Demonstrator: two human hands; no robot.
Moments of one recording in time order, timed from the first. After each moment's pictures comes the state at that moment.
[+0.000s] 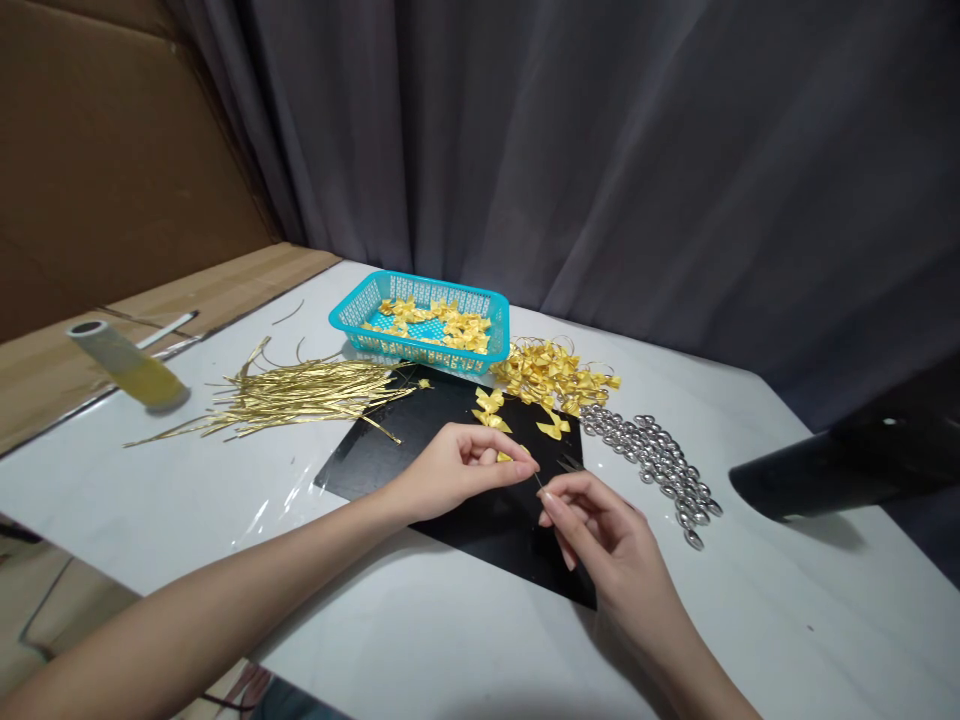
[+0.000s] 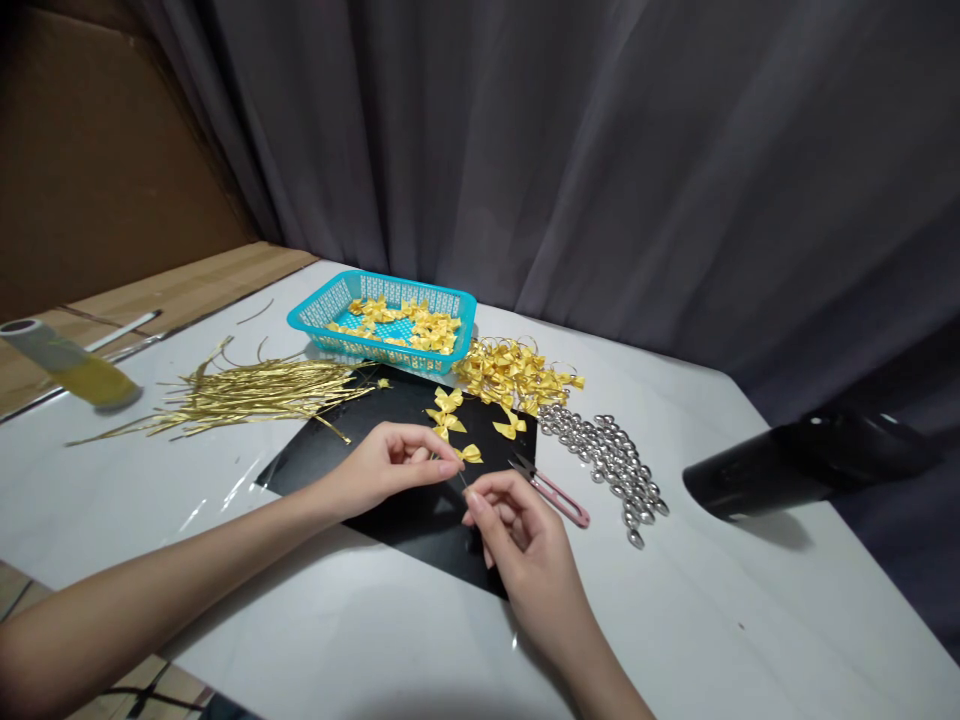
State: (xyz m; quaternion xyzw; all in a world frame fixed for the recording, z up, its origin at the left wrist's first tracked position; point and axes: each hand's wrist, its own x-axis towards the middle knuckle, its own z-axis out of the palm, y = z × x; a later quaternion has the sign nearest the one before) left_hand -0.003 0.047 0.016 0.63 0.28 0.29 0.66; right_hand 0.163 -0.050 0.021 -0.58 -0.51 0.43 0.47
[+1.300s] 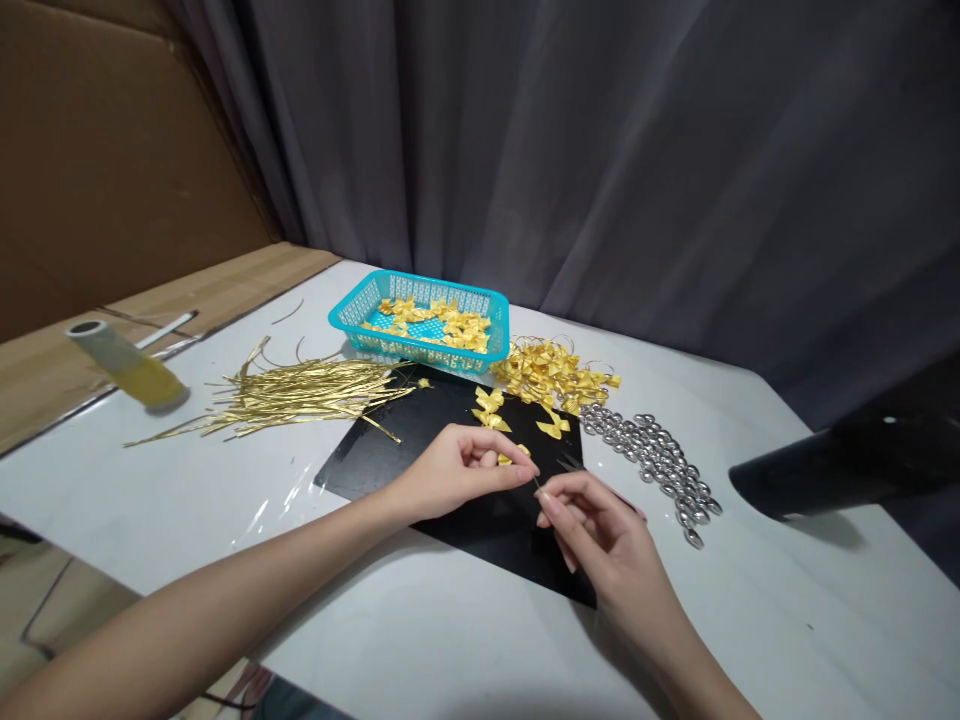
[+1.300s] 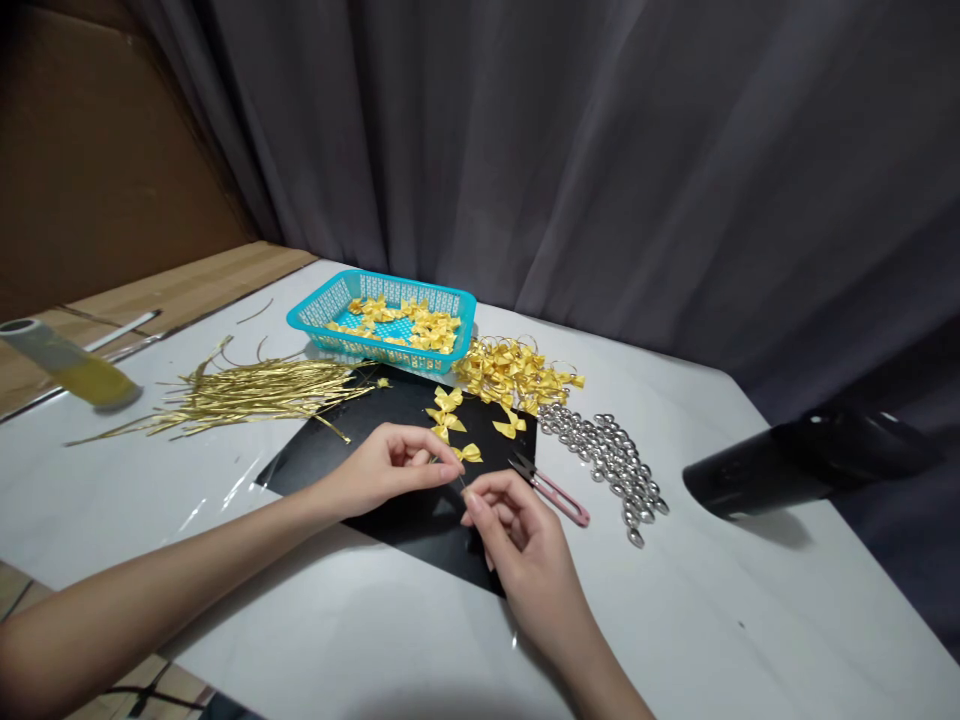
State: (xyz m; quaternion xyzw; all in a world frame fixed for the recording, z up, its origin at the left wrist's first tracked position) left_hand -0.003 0.047 0.015 0.63 0.28 0.29 0.66; right_hand 0.162 -0.050 0.020 -0.59 -0.51 0.43 0.46
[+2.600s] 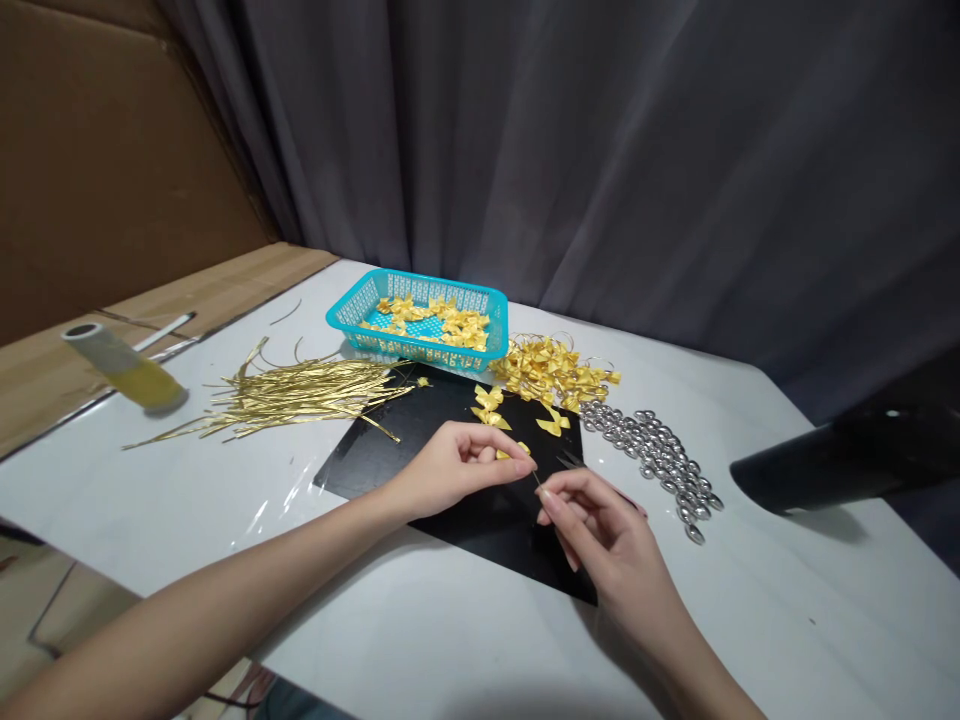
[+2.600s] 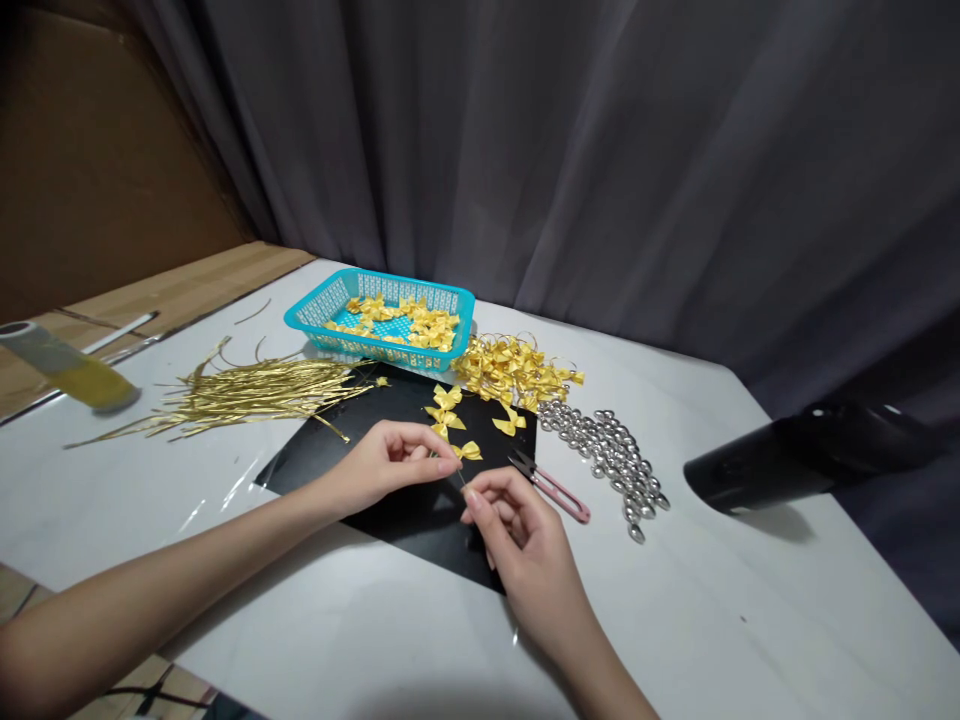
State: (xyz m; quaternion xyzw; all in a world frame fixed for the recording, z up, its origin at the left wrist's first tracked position) left_hand -0.002 0.046 0.020 0.62 0.29 0.29 0.67; right_hand 0.161 -0.051 0.020 -0.59 -0.51 0.42 0.46
